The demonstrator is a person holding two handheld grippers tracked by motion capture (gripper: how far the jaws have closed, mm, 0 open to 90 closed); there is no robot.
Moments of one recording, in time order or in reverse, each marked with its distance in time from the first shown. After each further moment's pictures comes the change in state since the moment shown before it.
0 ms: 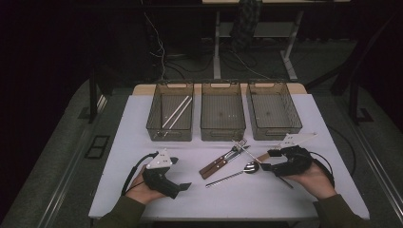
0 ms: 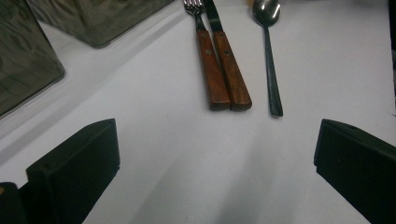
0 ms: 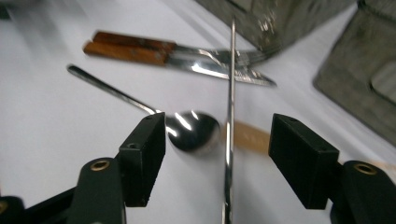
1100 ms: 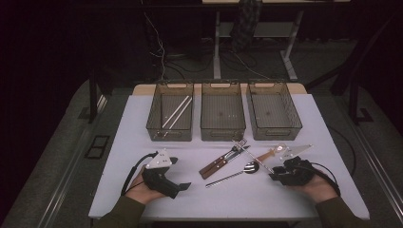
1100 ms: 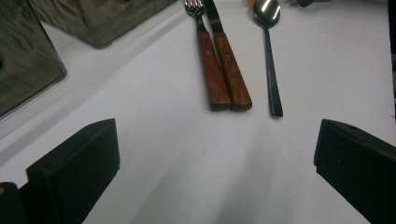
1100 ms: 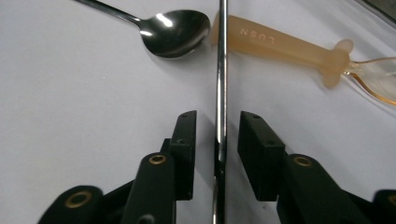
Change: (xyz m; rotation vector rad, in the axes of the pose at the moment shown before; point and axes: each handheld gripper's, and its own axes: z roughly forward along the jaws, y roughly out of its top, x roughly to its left) left arm 0.000 0.000 0.001 0.004 0.001 0.004; right arm 0.003 -0.034 0.011 0.194 -0.069 0.009
